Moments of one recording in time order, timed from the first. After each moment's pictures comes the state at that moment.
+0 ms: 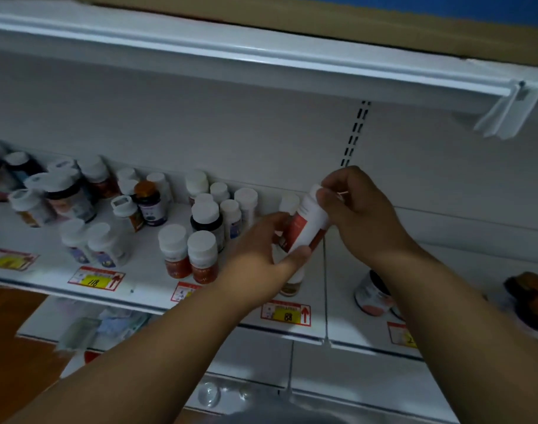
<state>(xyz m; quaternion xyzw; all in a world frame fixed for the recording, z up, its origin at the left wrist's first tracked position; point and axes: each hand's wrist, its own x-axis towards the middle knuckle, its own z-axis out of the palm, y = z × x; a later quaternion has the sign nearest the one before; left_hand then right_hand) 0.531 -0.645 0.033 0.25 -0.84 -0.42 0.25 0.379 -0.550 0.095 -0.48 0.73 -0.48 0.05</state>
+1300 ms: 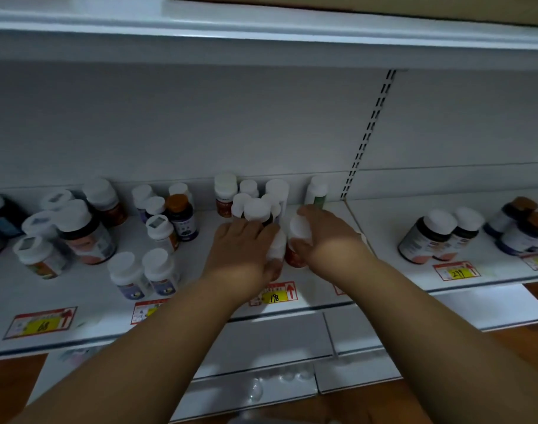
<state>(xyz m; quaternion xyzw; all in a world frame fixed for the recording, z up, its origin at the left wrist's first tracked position) 0.630 -0.792 0.003 0.09 -0.99 -0.03 0.14 0.528 -0.651 0.053 -0.36 0.91 -0.21 0.07</state>
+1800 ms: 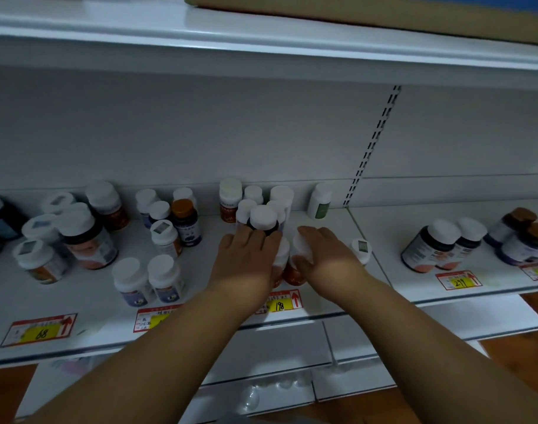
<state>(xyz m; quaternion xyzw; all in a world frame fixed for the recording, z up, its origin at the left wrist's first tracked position) 0.632 -0.793 -0.001 0.09 -0.99 -0.01 0.14 0.523 -0.653 0.004 -0.37 0.90 -0.23 0.05</state>
